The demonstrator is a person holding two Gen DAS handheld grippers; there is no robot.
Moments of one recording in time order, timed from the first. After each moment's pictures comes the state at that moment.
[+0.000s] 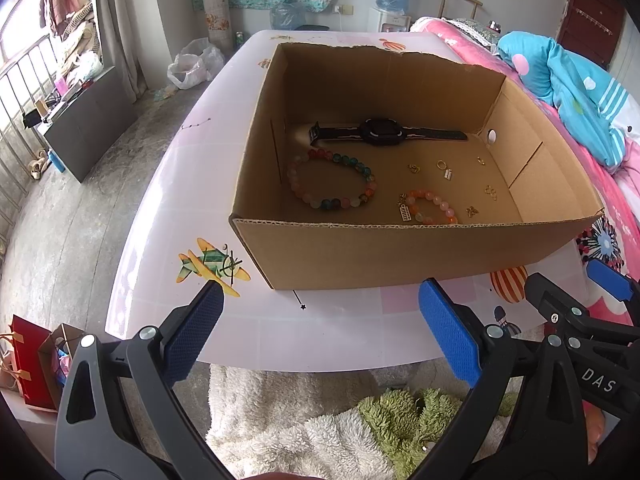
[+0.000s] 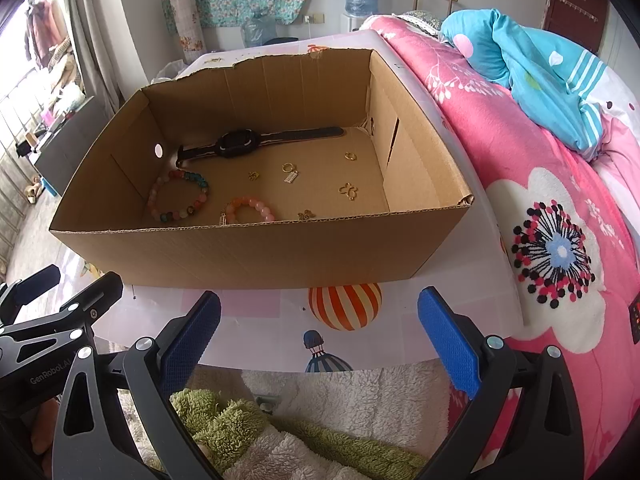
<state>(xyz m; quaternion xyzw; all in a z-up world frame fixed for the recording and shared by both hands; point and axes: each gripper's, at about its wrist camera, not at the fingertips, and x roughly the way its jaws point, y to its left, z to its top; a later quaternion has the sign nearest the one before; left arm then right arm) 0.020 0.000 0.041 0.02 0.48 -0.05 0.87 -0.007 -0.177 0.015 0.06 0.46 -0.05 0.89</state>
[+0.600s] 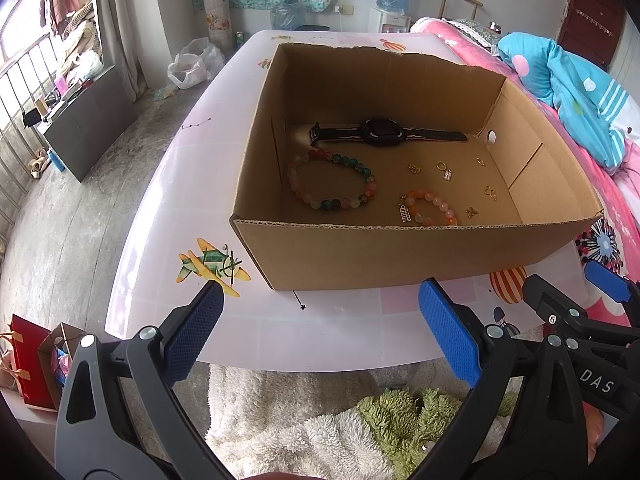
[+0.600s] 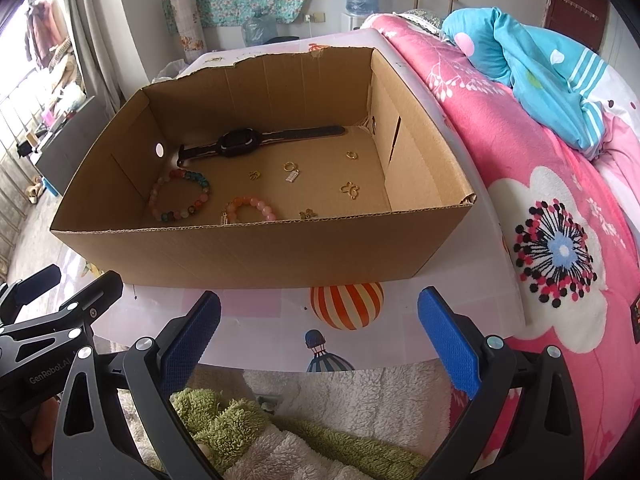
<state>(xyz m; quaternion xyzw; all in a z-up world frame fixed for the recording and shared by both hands) 0.021 0.001 0.041 0.01 0.48 -0.05 0.87 -0.006 -0.177 0.015 0.06 0.46 -0.05 0.88</state>
